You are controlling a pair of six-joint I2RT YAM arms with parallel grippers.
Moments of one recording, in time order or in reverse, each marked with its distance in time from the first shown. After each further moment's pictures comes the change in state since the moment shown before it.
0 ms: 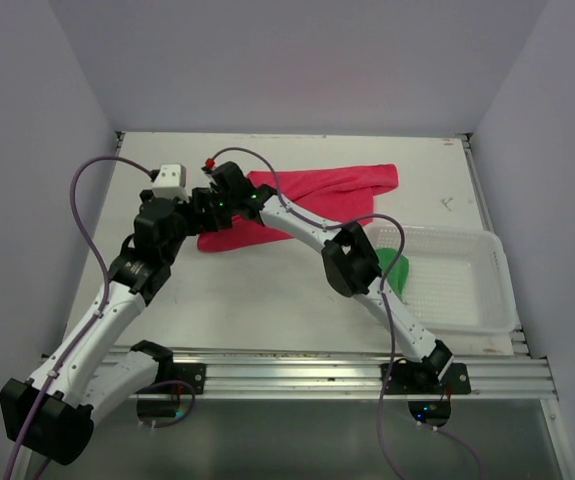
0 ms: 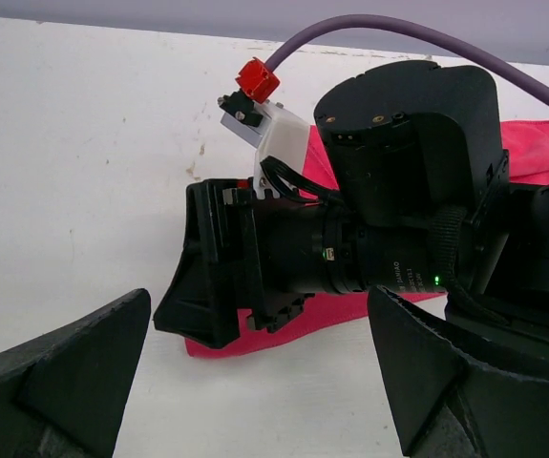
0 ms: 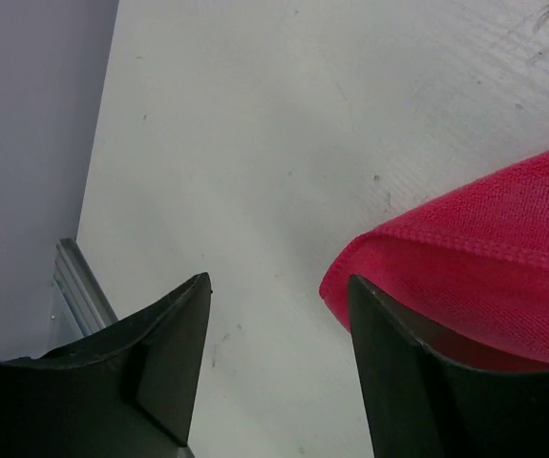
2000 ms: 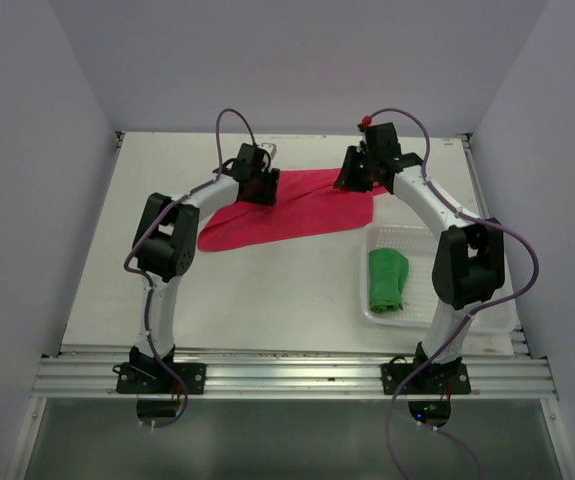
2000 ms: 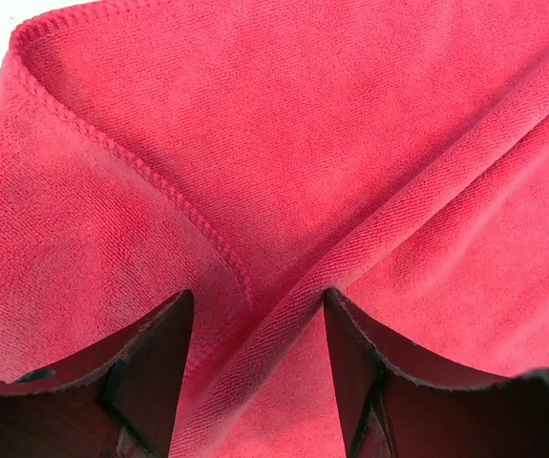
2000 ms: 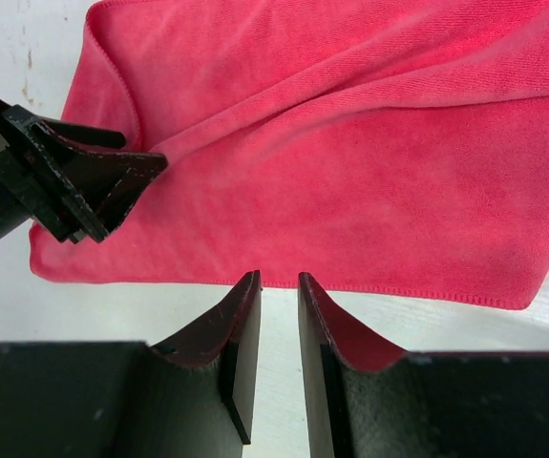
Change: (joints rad) left arm -0.045 1.277 0.855 -0.159 0.273 0.035; right arm -0.571 -0.767 -0.840 -0.075 0.165 -0.232
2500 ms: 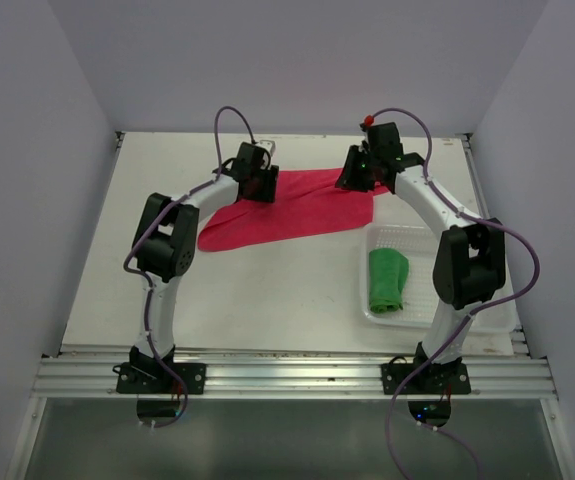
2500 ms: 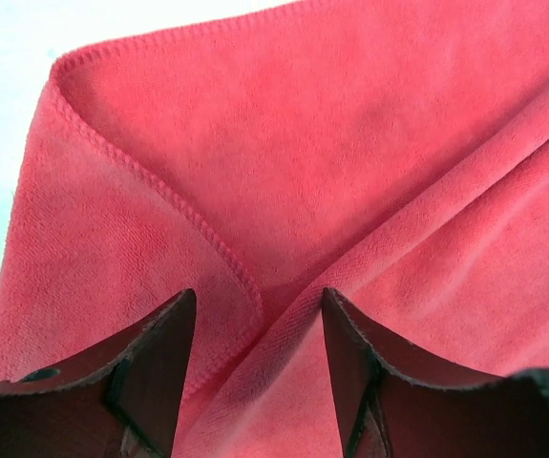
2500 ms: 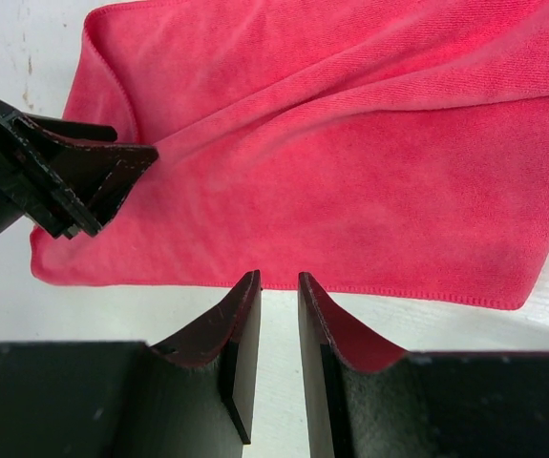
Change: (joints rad) left arm 0.000 -0.005 -0.004 0.036 -0.037 -0.005; right arm -0.012 -0.003 -0.005 0.005 -0.004 0.003
